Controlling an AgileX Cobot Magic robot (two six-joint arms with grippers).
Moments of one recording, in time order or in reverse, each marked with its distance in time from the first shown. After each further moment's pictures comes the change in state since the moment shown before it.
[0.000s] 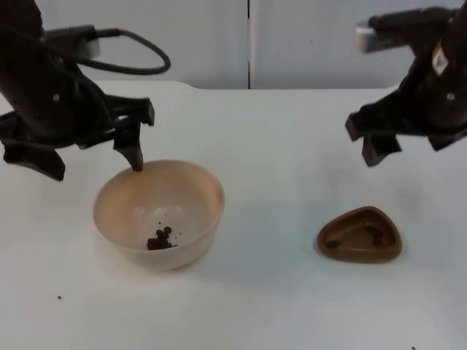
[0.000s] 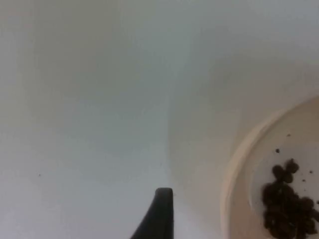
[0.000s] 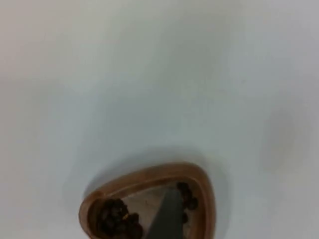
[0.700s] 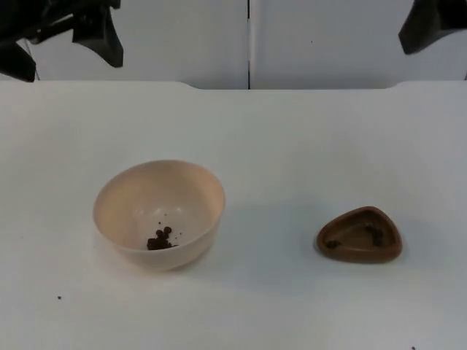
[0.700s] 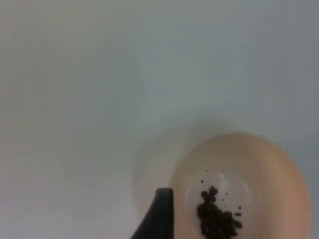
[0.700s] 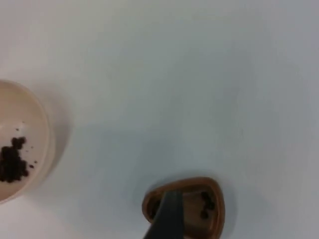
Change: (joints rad) right arm 0.000 -0.381 0.000 0.198 0.107 -0.181; left arm 0.000 -0.342 0.000 -0.052 0.064 0.103
